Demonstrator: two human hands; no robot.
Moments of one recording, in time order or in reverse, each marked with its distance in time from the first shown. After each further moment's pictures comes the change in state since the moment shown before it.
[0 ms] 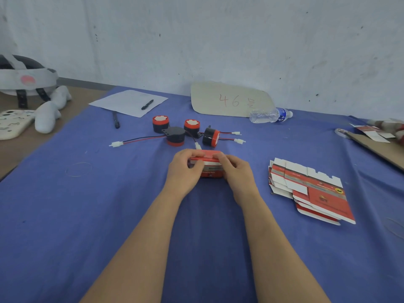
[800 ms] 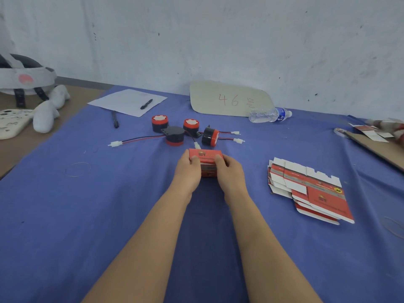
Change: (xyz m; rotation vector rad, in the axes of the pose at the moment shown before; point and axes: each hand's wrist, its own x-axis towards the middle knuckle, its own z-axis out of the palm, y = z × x) left_hand 0.000 0.010 0.015 -0.191 -0.009 -0.296; right_hand 0.002 -0.004 0.021 -0.078 0.112 0.110
